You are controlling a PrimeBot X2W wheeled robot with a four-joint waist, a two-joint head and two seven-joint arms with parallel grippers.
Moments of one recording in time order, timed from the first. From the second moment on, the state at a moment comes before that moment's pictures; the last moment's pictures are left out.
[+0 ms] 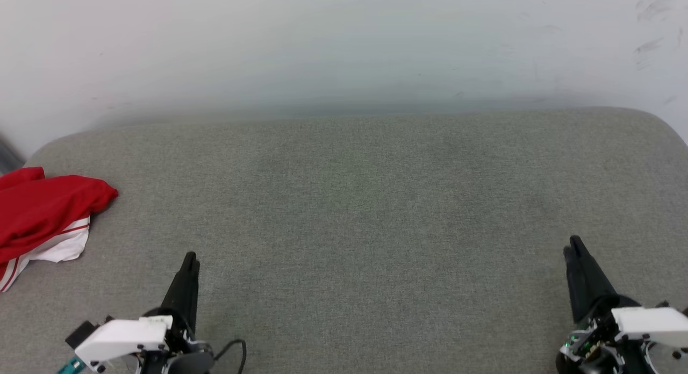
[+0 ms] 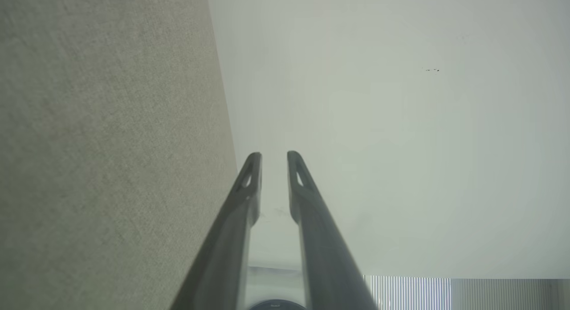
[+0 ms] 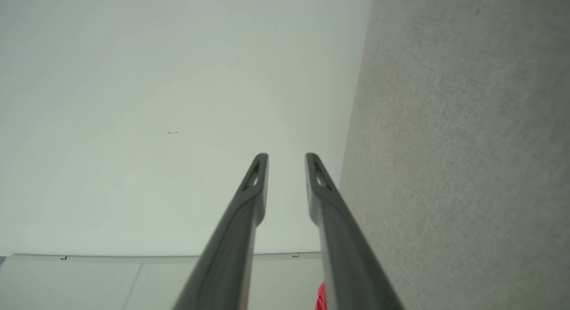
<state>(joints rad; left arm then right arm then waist) -0.09 0.05 0.11 0.26 -1.61 -0.13 0.11 -0.09 -0.05 -0.11 0.26 1.62 0.13 0.11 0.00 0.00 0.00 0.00</state>
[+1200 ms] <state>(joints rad) -0.05 0.05 0.08 0.14 -1.05 0.00 -0.03 -0.02 -0.05 -0.10 0.13 1.05 0.13 -0.03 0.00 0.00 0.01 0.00</state>
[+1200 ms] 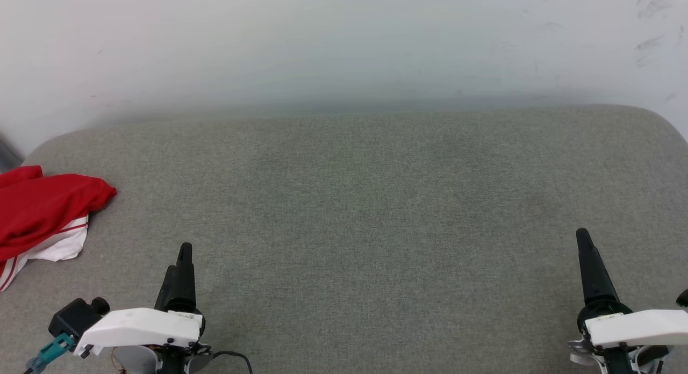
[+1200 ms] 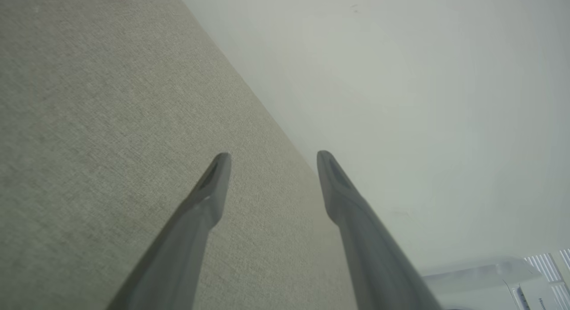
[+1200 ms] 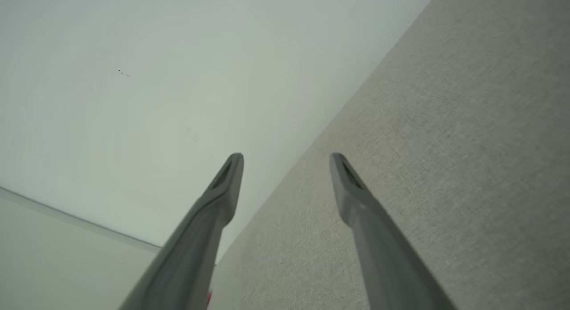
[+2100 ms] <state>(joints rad) -0.02 0.08 -0.04 0.06 -0.62 0.12 -0.12 0.01 -0.05 -0.05 0.05 0.55 0.13 -0.12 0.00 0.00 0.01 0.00</state>
